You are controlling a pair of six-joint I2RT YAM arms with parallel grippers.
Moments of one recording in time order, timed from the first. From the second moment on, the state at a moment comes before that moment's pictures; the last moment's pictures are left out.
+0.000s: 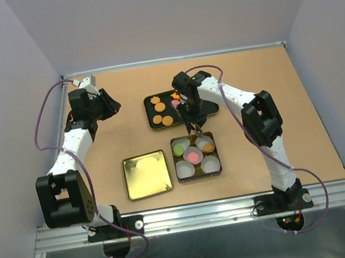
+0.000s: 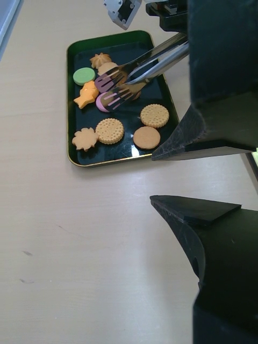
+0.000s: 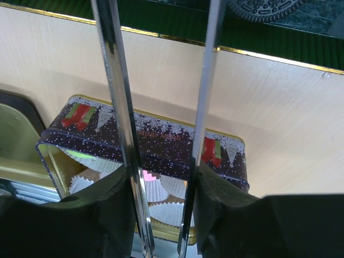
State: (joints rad) left arm 0.01 1.41 0.99 -0.09 0.32 -0.36; right arm 0.62 2.18 1.91 -1.16 -0.14 0.37
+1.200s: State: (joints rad) left arm 0.01 1.41 0.99 -0.09 0.27 -0.35; right arm 0.62 1.80 1.79 -1.18 -0.12 0.39
